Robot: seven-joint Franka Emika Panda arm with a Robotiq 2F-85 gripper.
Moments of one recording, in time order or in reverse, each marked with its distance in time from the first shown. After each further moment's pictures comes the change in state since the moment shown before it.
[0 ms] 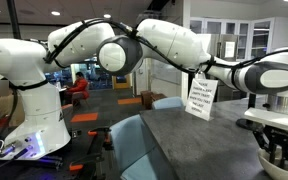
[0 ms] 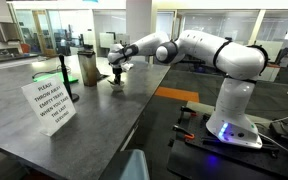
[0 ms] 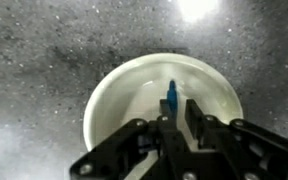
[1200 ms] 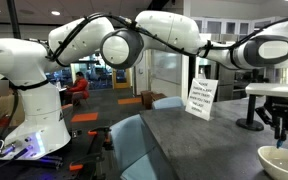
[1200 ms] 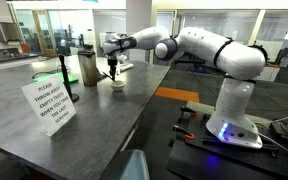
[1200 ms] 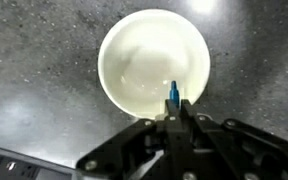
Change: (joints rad) arm 0.051 -0.056 -0.005 0.081 -0.021 -0.081 0.009
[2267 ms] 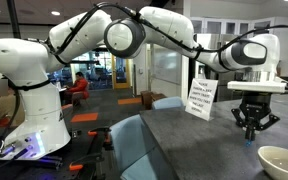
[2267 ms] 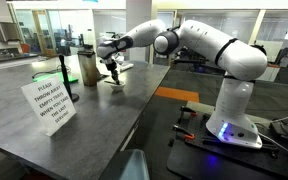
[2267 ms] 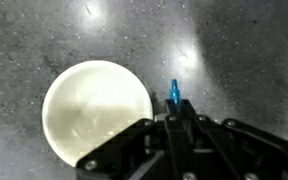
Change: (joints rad) arm 0.096 -0.104 -0.040 -0.202 -0.118 -0.168 0.004
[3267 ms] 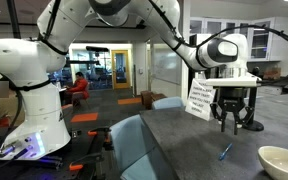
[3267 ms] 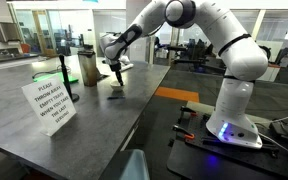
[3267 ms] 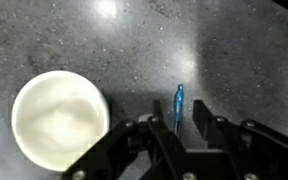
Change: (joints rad) arm 0.019 -0.408 0.014 -0.708 -0.081 0.350 0.000
